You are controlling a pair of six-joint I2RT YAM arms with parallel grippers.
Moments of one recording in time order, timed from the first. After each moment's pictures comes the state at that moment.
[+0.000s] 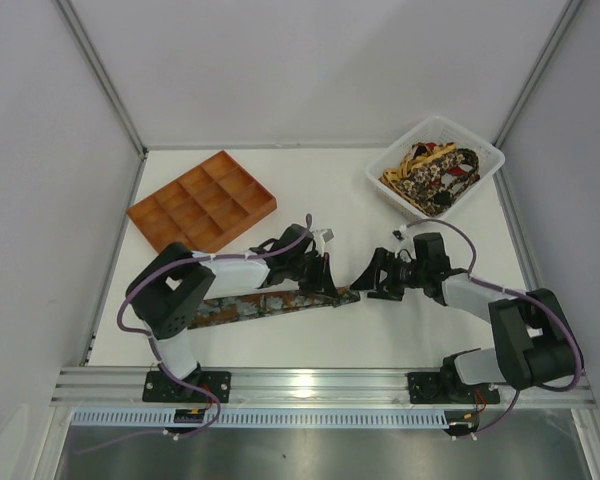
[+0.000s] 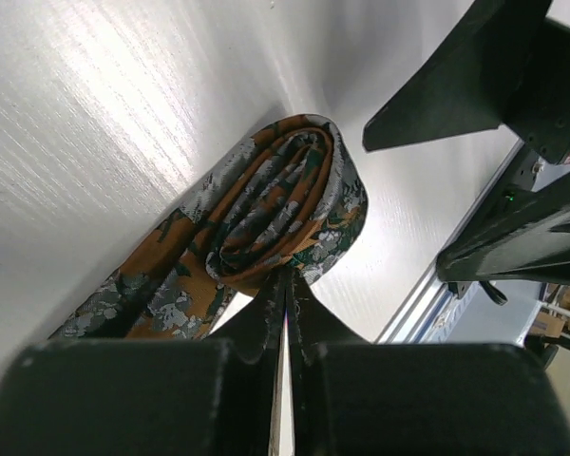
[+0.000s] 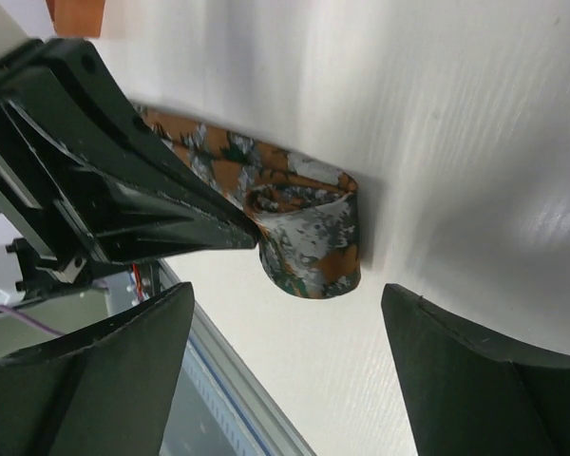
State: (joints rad) left arm -0.76 1.76 0.90 0.04 0.49 -0.65; right arm 0.26 1.34 0.50 0.04 -0.72 0.59
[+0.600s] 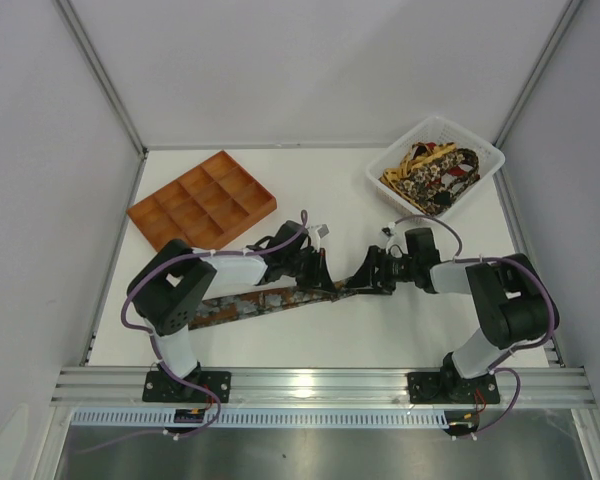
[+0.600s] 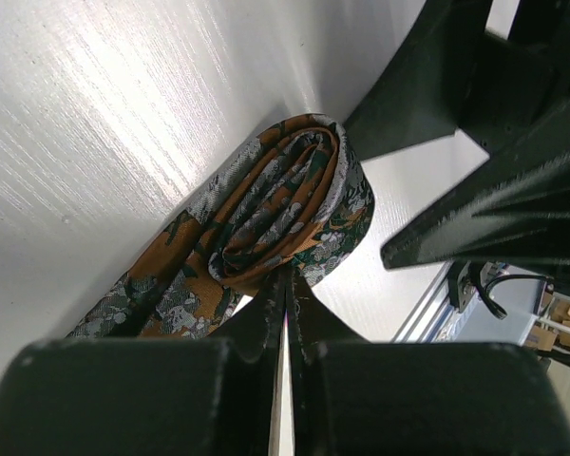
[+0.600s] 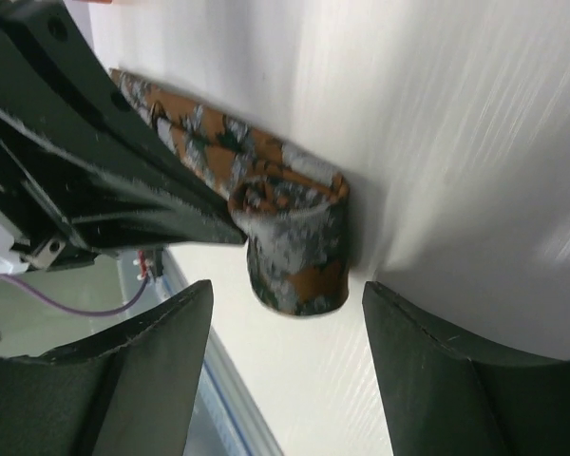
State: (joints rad) left arm -0.72 1.79 0.90 0.08 0.50 -0.64; right arm 0.26 1.60 0.52 0.24 -0.87 0.56
